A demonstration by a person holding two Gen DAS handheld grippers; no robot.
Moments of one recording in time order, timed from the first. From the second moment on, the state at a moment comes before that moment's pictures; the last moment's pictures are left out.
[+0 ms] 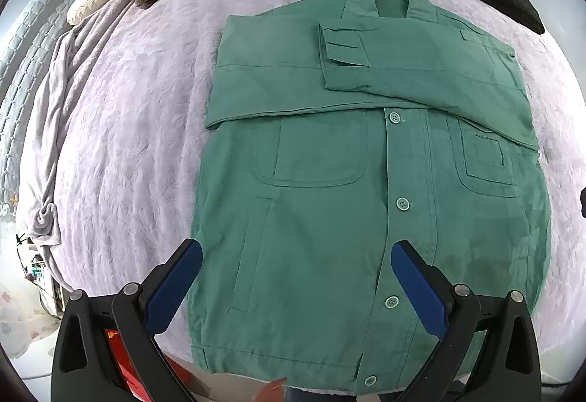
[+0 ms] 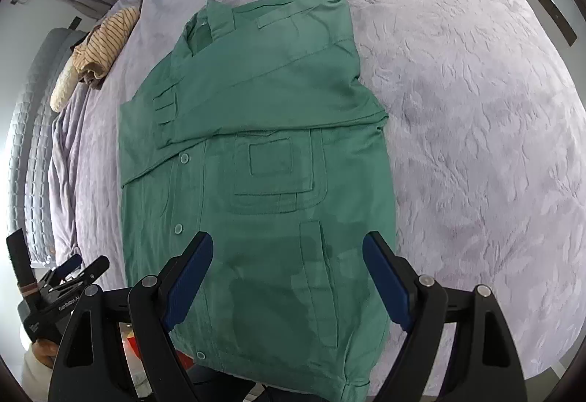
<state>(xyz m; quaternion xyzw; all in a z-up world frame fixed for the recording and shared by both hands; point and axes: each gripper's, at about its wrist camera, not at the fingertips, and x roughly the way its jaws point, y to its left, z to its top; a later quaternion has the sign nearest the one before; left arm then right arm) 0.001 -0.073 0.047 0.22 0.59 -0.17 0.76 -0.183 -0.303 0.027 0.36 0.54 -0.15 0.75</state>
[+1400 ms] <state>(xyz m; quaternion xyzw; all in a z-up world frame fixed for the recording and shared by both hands) -0.022 0.129 -0.050 0.16 0.68 -0.19 0.69 -0.311 -0.177 -0.039 0.47 0.52 -0.24 0.67</state>
